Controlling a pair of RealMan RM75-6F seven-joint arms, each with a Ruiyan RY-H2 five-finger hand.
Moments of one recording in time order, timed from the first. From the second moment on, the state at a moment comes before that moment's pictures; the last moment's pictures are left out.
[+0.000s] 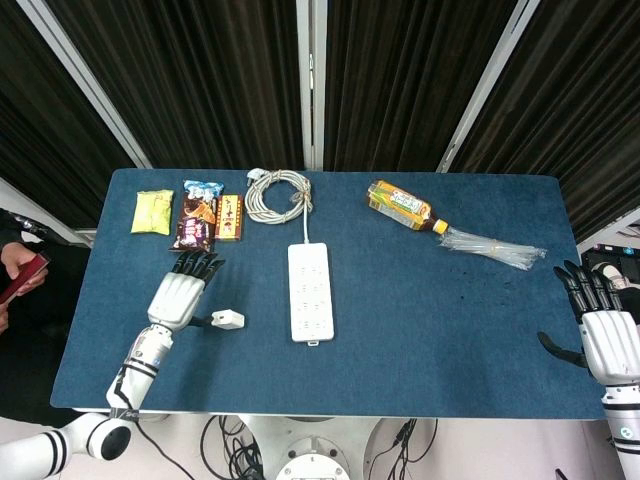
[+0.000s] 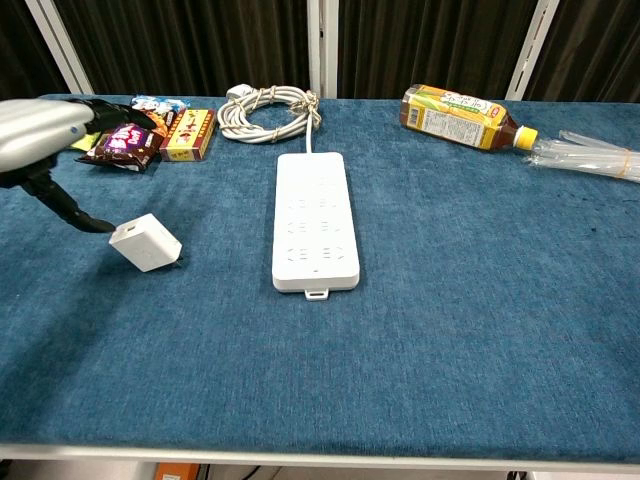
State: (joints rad) left arm -0.51 -1.49 -0.16 -1.51 1.30 1.10 0.36; right arm 0.12 -1.07 0.07 -1.59 -1.55 1.52 0.12
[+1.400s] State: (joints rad) left arm -0.47 -1.63 -0.12 -1.50 1.20 1.13 0.27; right arm 0.13 -1.08 0.07 -1.58 -1.54 1.47 0.12
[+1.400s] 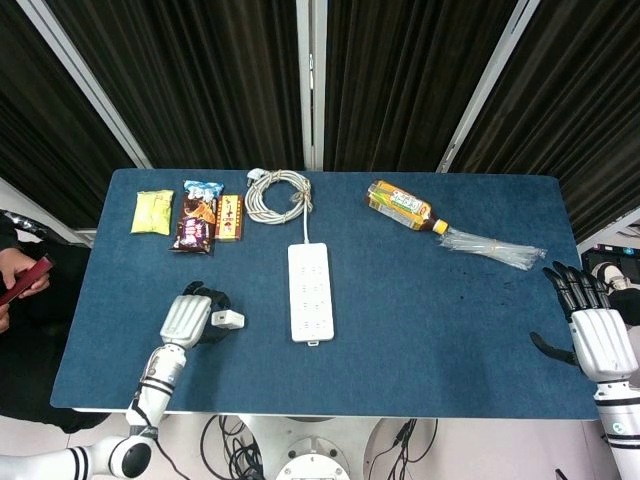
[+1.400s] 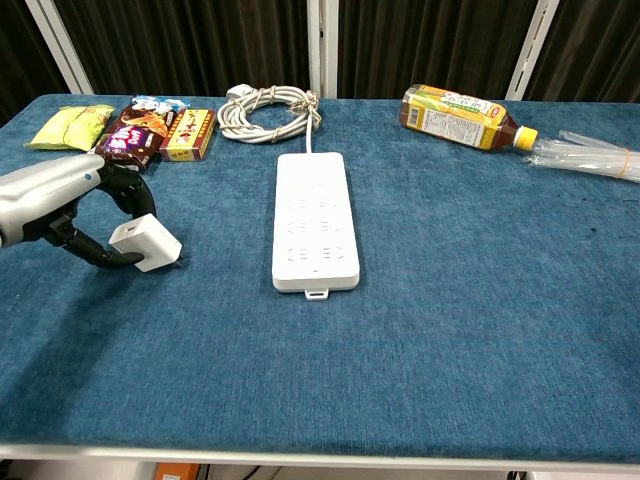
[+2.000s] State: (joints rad) left arm -0.58 -1.55 -0.21 -1.58 1.24 1.06 0.29; right arm 0.11 -1.08 0.07 -1.59 -1.55 1.51 0.12
